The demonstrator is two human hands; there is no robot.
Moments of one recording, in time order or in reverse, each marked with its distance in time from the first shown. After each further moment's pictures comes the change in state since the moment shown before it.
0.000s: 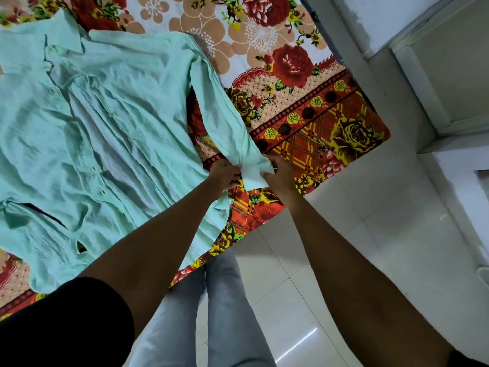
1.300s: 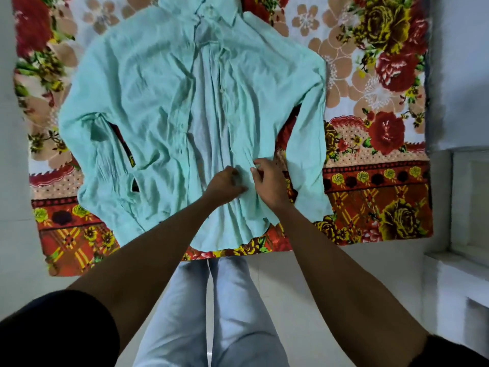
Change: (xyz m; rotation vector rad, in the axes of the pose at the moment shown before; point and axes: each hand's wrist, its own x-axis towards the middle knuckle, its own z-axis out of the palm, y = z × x) left_hand -0.044 -0.062 -0.161 0.366 0.262 0.220; right_hand -0.020 -0.094 0.165 -0.603 -0.293 -0.615
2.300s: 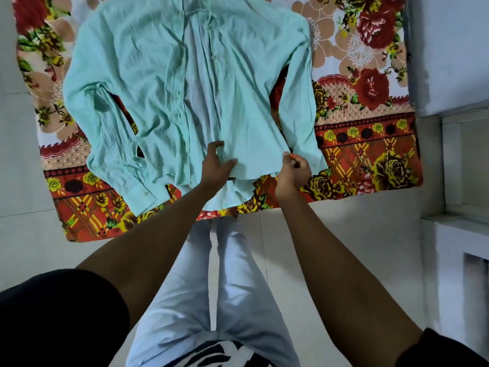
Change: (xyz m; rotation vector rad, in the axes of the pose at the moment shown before) left_hand -0.101 -0.023 0.015 -0.561 0.192 0.066; right_hand -0.100 0.013 -0.006 0.752 0.734 0.815
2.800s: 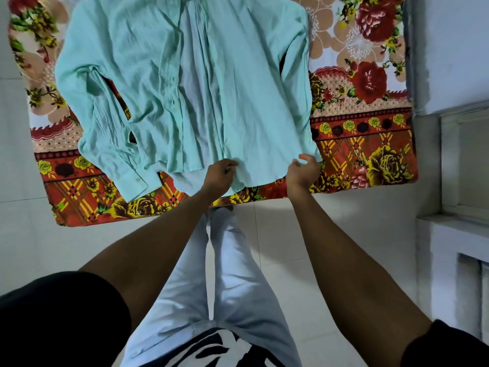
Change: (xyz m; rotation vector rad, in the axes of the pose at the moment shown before) left_hand -0.029 -0.033 0.029 0.413 -0.104 0.076; right_hand 0.029 0.004 -0.053 -0.446 -0.076 -0.198
